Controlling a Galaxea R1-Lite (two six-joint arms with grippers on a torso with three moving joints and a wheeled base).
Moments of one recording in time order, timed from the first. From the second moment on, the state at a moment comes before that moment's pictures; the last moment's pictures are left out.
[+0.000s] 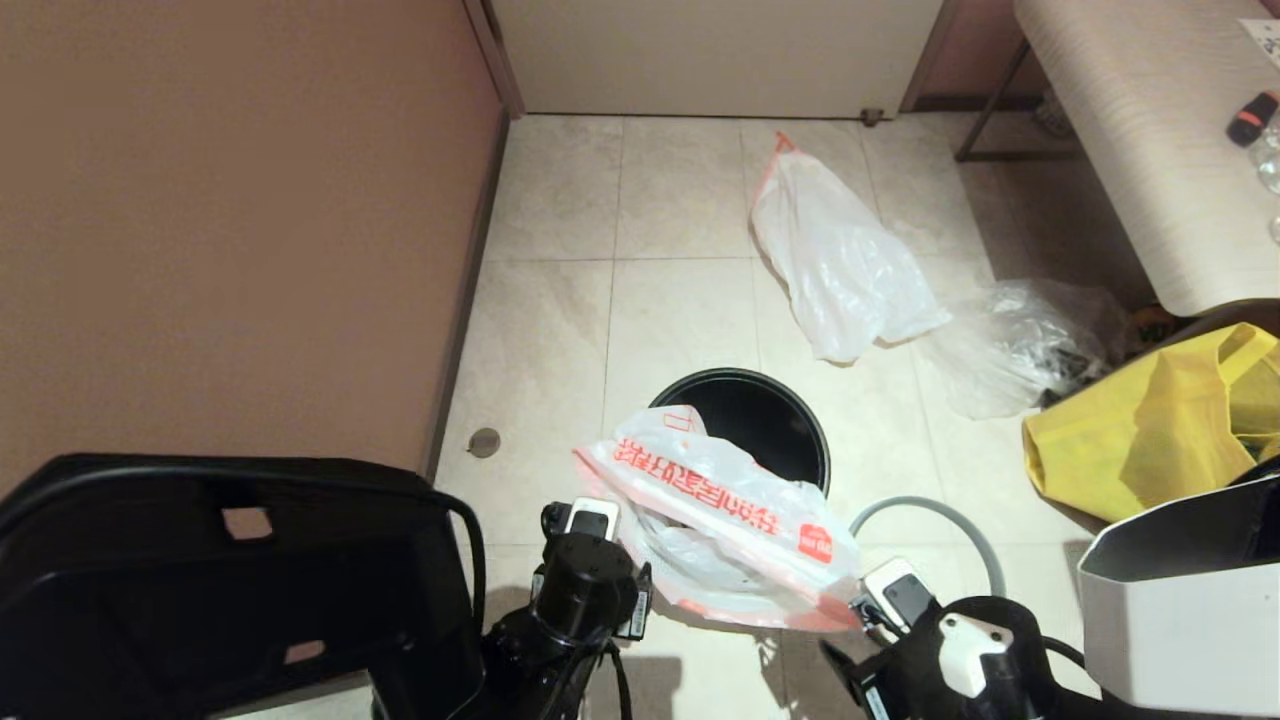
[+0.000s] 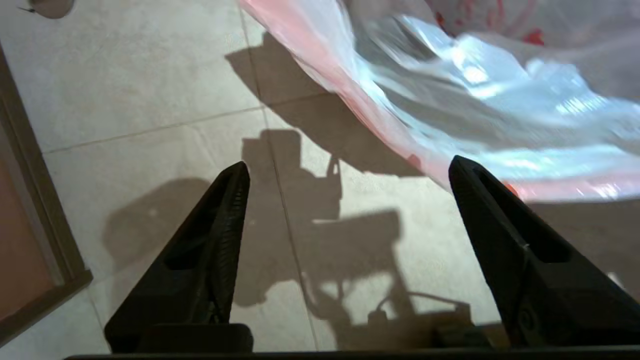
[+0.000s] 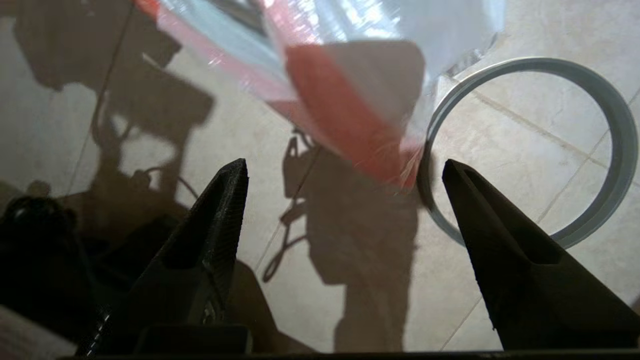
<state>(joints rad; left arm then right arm) -0.77 2.20 -0.55 -1.10 0.58 -0.20 0.65 2.21 -0.19 -1.46 -0.27 -0.06</state>
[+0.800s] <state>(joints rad) -0.88 2.14 -0.85 -0.48 0.53 -0.66 0.65 2.02 -0.07 -1.52 -0.27 0.01</state>
